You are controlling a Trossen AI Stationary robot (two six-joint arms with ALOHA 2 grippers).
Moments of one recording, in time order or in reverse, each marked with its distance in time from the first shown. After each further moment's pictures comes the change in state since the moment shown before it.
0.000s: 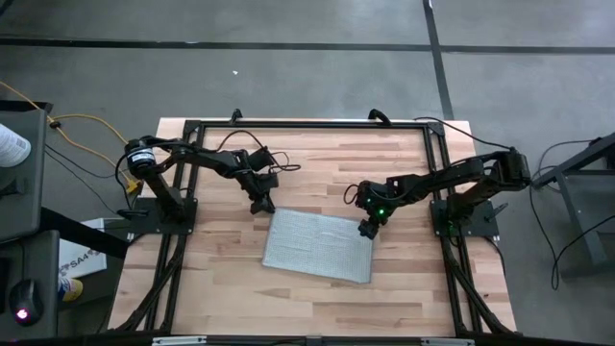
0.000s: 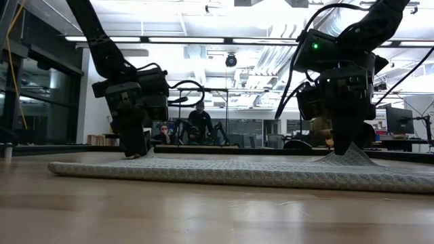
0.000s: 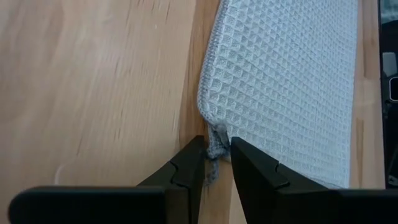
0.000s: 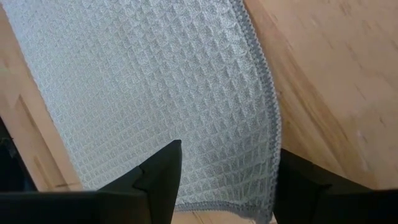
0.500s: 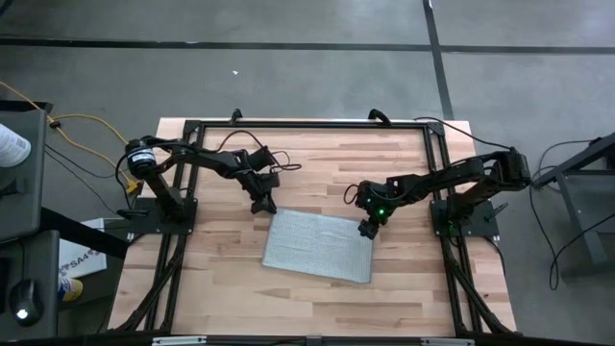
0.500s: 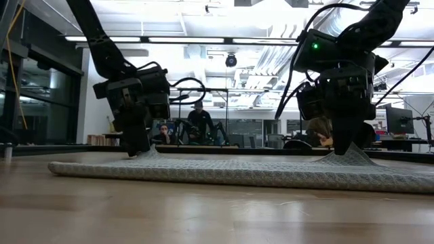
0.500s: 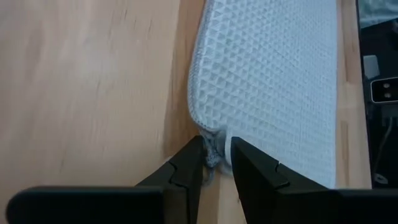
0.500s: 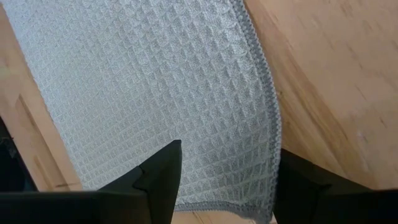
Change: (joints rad) left arm -0.006 0.000 -0.001 0.042 0.051 -0.014; right arm 0.000 0.000 0.000 0.000 -0.002 0.000
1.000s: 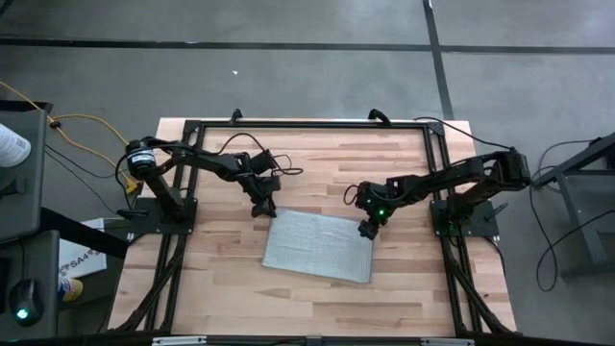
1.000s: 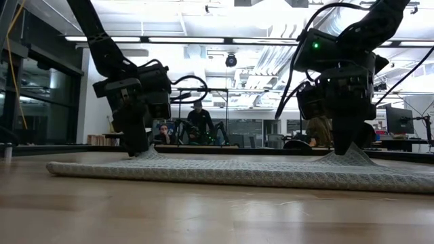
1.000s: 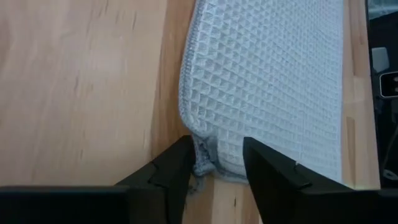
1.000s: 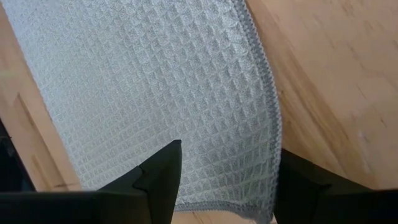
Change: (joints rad) left arm -0.036 0.000 0.000 0.006 -0.049 -0.012; right arm 0.009 0.000 0.000 0.001 0.003 0.000
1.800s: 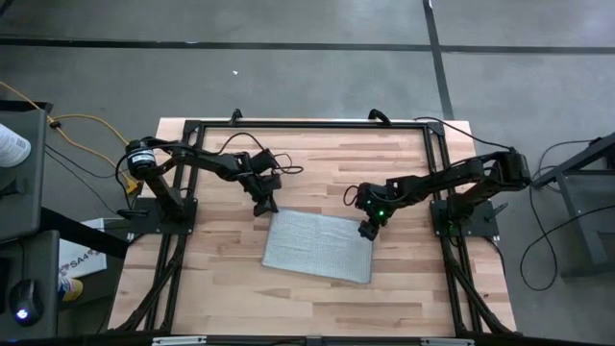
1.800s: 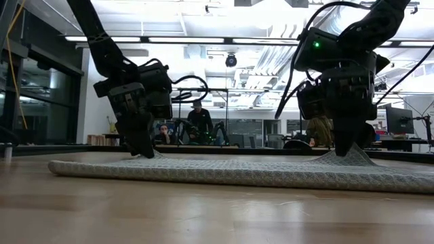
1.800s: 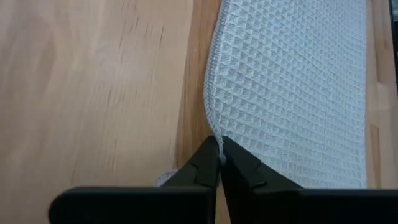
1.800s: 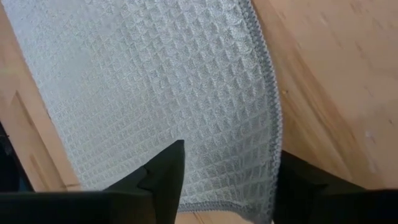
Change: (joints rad) left arm 0.001 0.000 0.000 0.025 -0.053 -0.003; right arm 0.011 0.000 0.000 0.000 0.008 0.005
